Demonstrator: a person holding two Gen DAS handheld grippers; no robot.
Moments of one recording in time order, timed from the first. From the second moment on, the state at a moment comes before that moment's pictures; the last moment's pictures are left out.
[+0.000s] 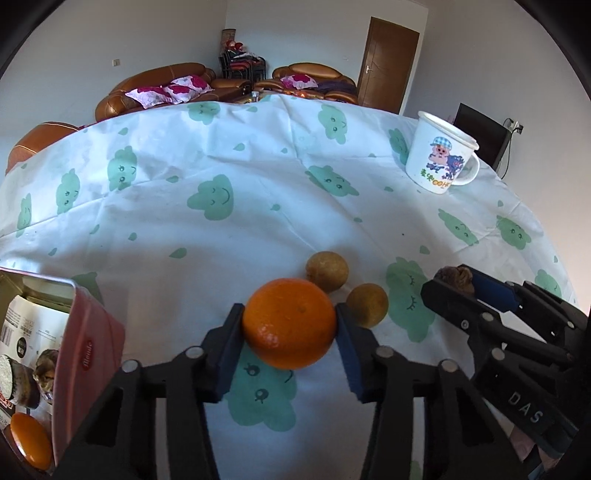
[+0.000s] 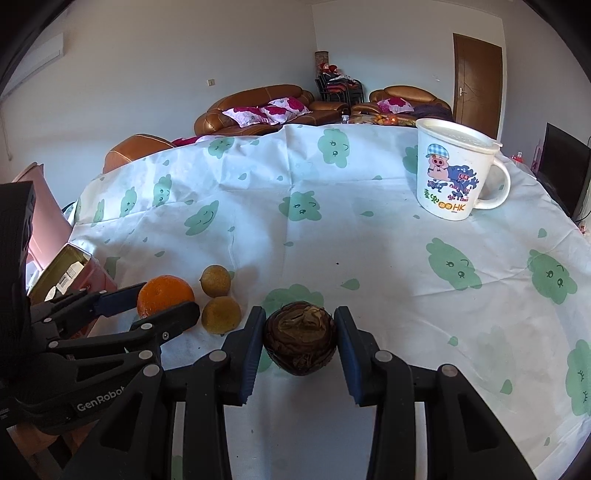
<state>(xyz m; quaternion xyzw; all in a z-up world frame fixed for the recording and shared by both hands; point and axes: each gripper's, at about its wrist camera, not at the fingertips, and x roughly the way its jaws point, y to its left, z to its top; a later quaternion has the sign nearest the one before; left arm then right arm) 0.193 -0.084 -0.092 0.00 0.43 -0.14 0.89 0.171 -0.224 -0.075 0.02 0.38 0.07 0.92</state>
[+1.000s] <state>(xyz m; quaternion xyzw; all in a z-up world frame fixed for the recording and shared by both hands) 0.155 -0.063 -0.060 -0.02 0.31 -0.11 0.94 0.134 -0.218 -0.049 0.01 0.27 0.13 0.95</state>
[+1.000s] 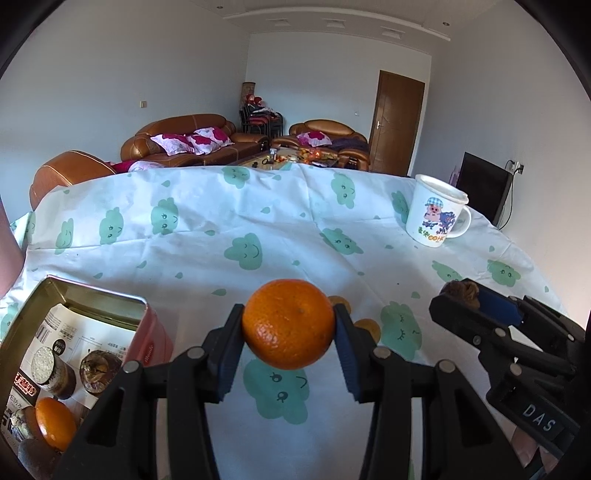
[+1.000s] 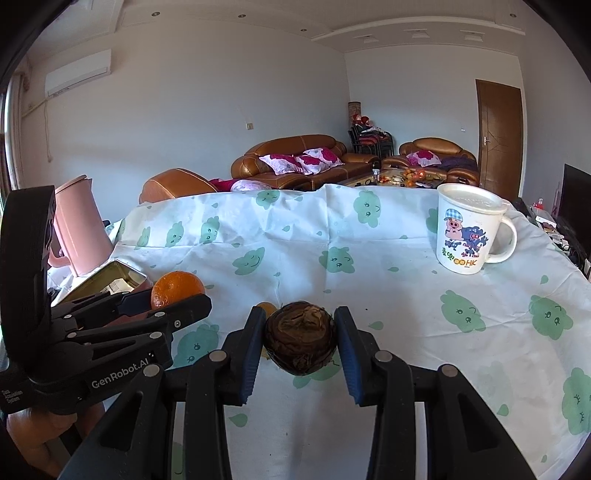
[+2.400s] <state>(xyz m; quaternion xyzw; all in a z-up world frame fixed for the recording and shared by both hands) 0.109 -0.058 -0.044 0.01 0.23 -0.06 0.97 0.103 -0.209 -0.037 -0.02 0.18 0.14 0.97</state>
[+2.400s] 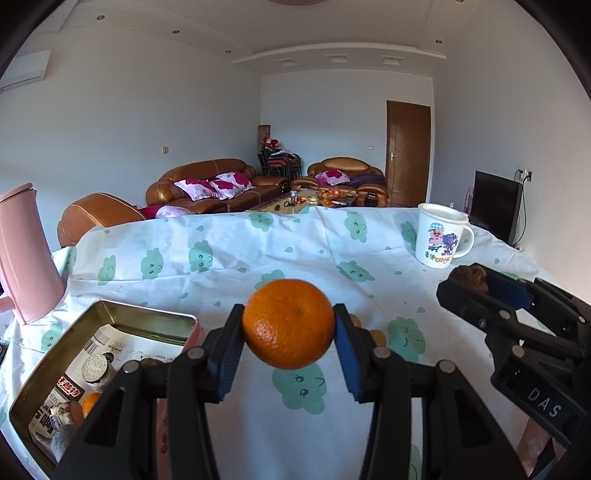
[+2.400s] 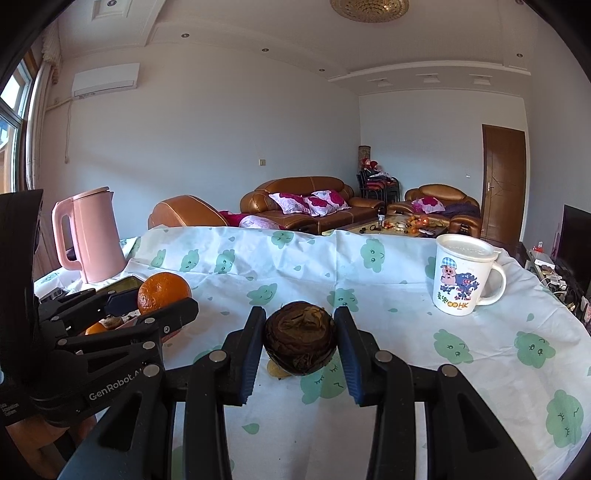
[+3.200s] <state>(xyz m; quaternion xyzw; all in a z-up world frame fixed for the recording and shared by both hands) 0.079 0.097 -0.022 -0.03 0.27 0.04 0.96 0.107 -0.037 -0.007 -0.06 0.22 0.32 0.92</state>
